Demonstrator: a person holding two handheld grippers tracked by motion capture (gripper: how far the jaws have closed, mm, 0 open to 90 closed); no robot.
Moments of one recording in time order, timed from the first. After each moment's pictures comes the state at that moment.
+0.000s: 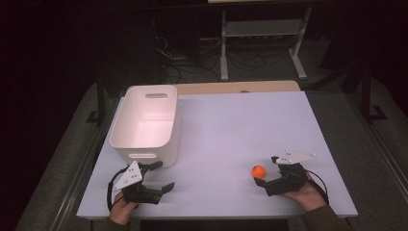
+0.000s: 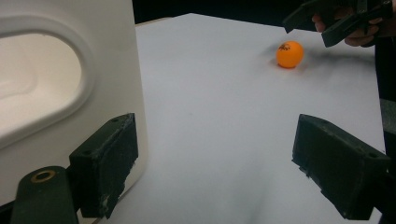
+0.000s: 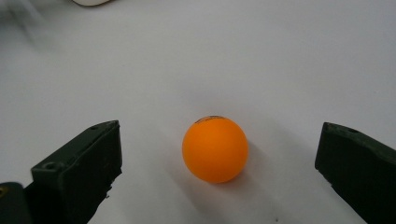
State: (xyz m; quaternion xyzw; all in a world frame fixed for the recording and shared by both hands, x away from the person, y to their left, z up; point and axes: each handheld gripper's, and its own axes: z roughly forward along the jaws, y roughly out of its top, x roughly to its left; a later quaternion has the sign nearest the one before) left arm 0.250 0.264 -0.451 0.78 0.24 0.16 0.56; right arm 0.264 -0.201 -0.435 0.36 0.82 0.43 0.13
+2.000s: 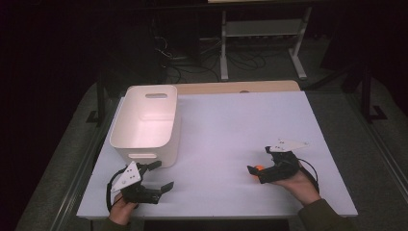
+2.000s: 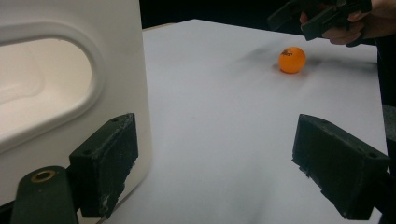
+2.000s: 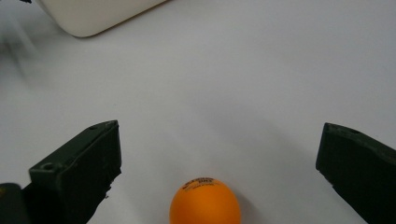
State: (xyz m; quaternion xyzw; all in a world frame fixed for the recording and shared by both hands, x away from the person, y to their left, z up) left arm 0.248 0.266 -0.452 0.77 0.24 0.17 0.57; right arm 0.292 -0.185 -0.425 0.37 0.81 0.44 0.13
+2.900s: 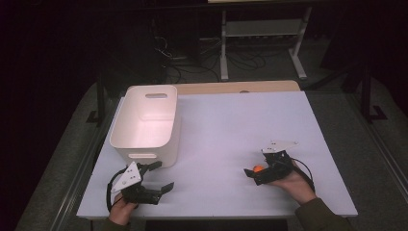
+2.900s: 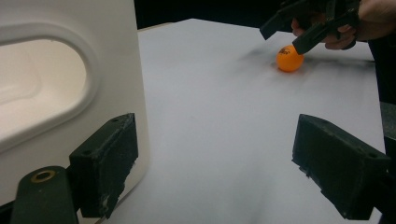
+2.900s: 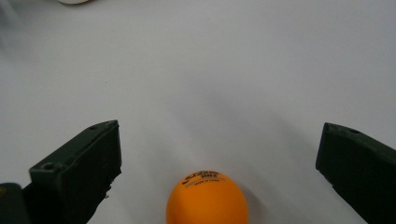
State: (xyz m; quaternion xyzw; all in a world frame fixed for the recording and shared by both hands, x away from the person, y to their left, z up) left arm 0.247 0.265 -0.452 0.77 0.23 0.17 0.57; right arm 0.298 -0.174 -0.435 0.36 0.83 0.40 0.12
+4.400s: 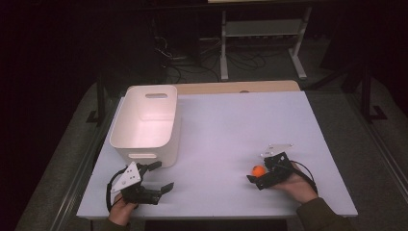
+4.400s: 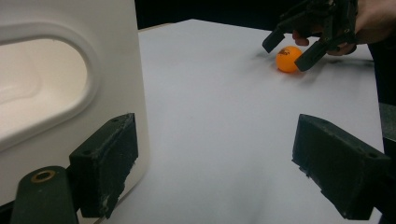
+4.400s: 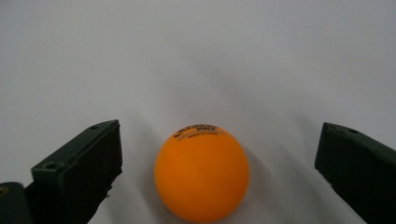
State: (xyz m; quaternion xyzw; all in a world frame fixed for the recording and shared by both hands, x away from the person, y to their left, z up) left arm 0.247 0.266 -0.452 0.77 0.23 0.17 0.57; right arm 0.297 -0.176 -0.448 0.35 0.86 0.35 0.11
